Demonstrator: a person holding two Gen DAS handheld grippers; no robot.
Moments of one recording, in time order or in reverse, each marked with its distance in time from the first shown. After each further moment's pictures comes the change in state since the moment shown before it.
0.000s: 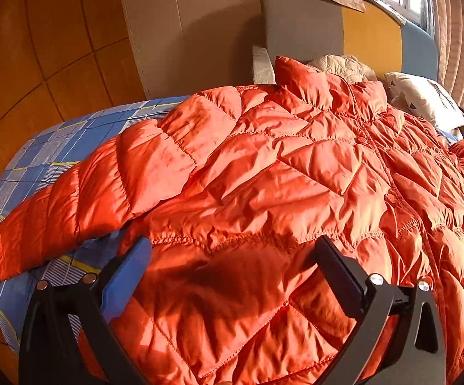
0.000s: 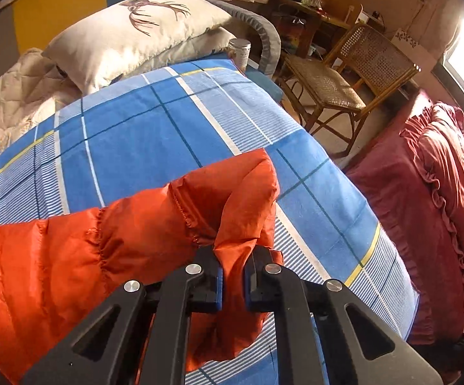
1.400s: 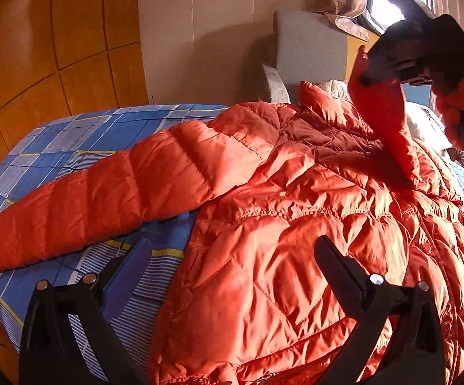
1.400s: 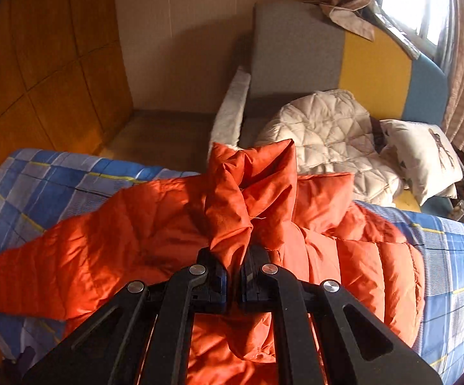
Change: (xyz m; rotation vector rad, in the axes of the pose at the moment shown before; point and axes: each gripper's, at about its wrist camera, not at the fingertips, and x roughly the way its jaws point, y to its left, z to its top) left arm -0.037 0.081 -0.030 -0.072 -0.077 -0.071; right arm -0.311 0.458 -0.191 -0.605 -0.259 0.604
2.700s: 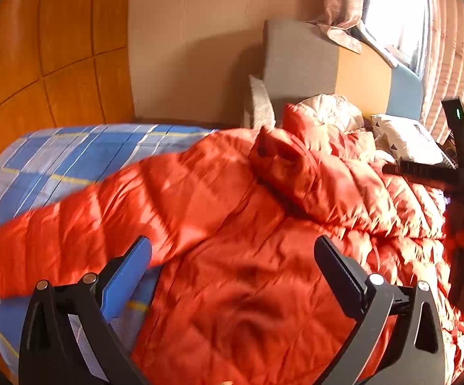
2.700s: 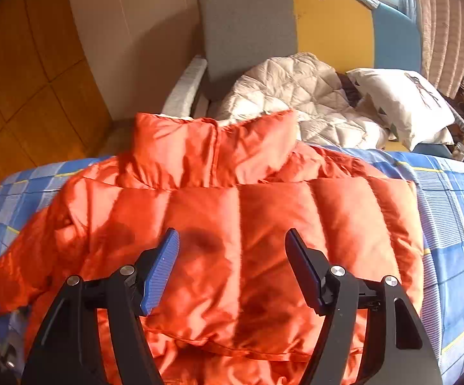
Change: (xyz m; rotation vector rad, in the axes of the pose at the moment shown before) left arm 0.020 -0.028 0.057 -0.007 -0.030 -0.083; right arm 0.021 -0.105 -0.056 0.183 0.008 -0.029
